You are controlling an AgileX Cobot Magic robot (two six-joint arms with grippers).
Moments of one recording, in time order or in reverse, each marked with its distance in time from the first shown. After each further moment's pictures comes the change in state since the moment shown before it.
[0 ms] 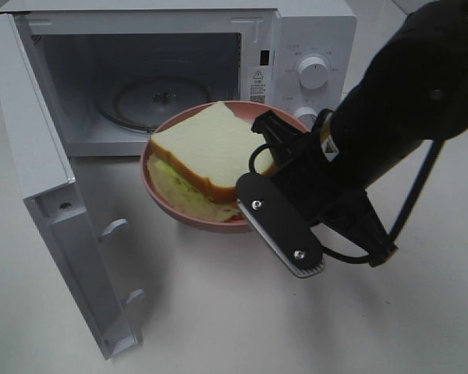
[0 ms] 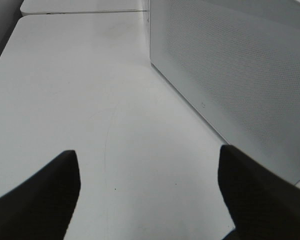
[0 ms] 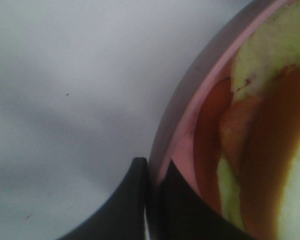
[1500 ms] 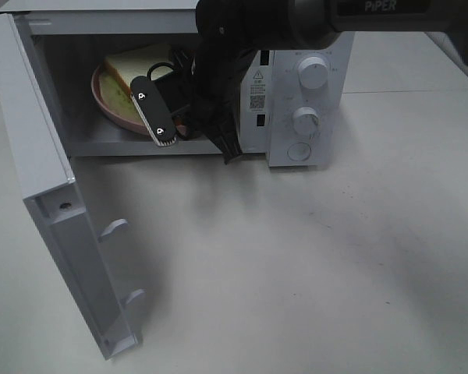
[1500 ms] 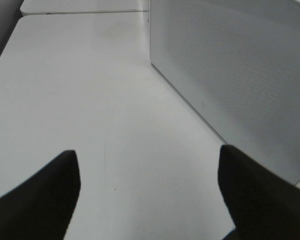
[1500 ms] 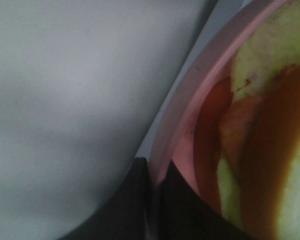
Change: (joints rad) left arm 0.000 0.000 0.000 0.000 0.000 0.000; right arm -0.093 0.647 -0.871 0.074 0.080 0.003
